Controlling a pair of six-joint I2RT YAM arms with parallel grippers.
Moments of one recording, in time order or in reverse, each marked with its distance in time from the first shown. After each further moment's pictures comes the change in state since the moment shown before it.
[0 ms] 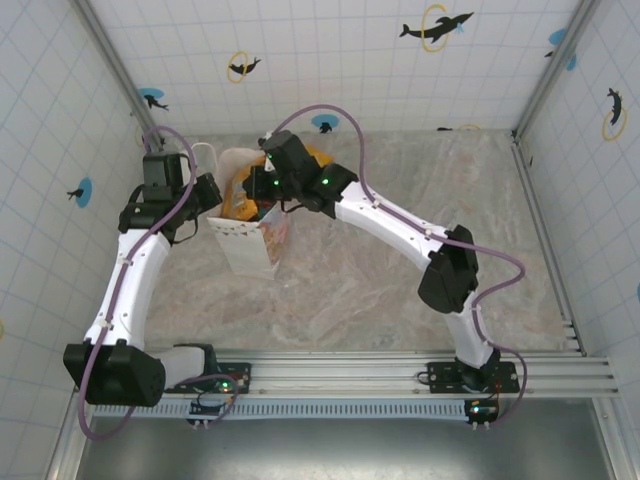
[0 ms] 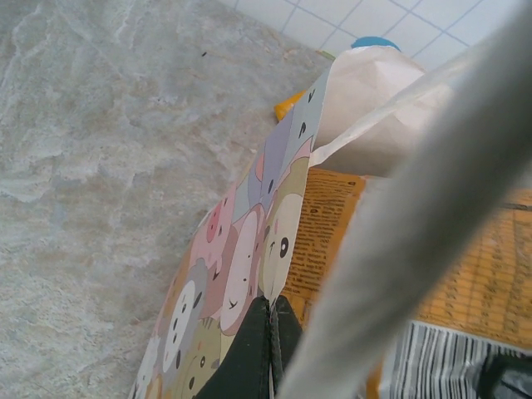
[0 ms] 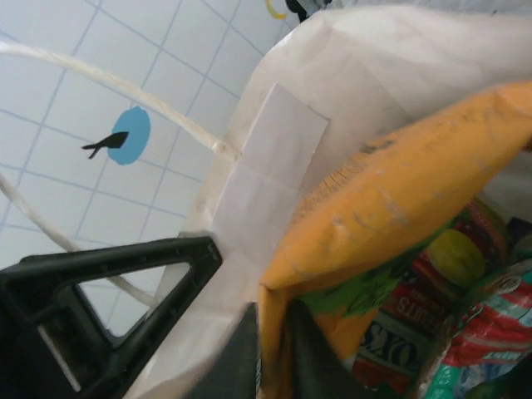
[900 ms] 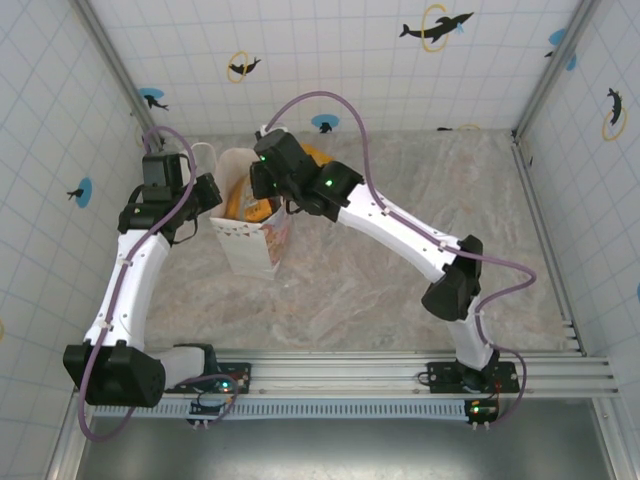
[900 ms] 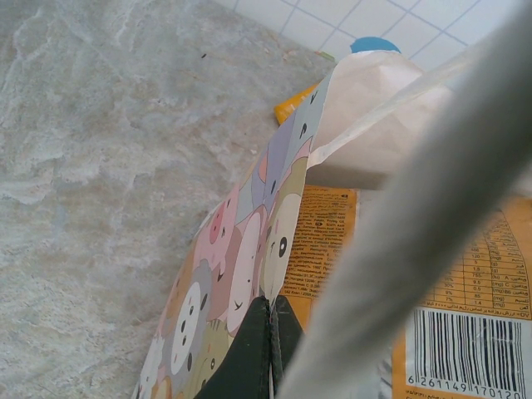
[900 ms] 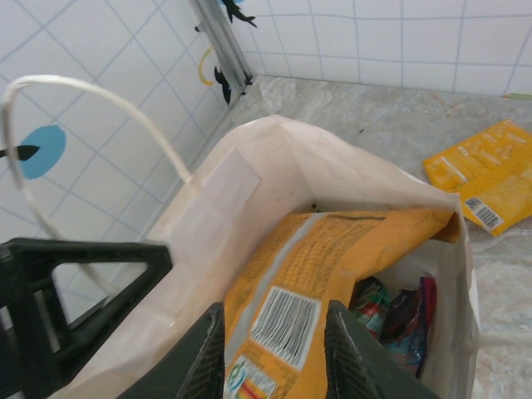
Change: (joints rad) left arm 0.000 -0.002 0.000 -0.001 -0.003 0.008; right arm 0.065 -0.059 0.087 -0.179 0.360 -0.255
